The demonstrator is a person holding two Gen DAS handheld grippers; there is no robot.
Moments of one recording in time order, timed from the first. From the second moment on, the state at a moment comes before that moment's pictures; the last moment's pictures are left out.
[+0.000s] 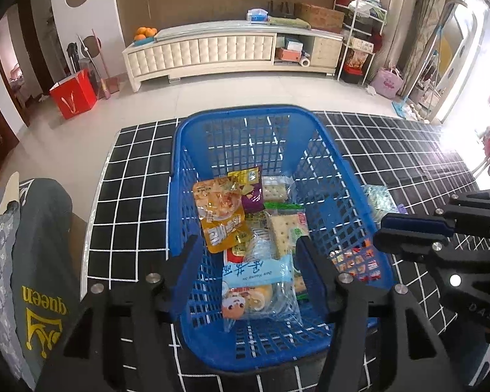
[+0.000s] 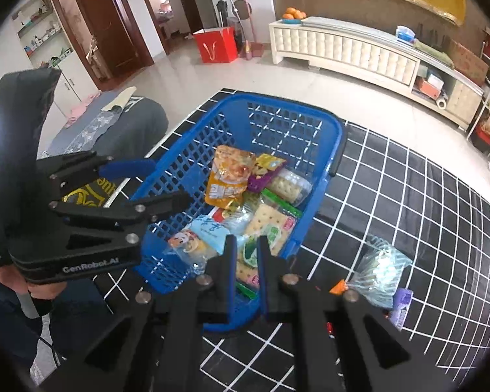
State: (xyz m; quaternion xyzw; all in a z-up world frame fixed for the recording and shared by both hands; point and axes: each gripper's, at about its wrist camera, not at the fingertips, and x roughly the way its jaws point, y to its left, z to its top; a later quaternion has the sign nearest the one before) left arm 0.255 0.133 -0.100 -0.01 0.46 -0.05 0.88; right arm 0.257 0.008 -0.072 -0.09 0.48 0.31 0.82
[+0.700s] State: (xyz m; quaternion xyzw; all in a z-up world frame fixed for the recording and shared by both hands) left arm 0.218 0.052 -0.069 0.01 0.44 -0.09 0.89; right arm 0.230 -0.087 -0.042 -0.07 0.46 0.25 0.85
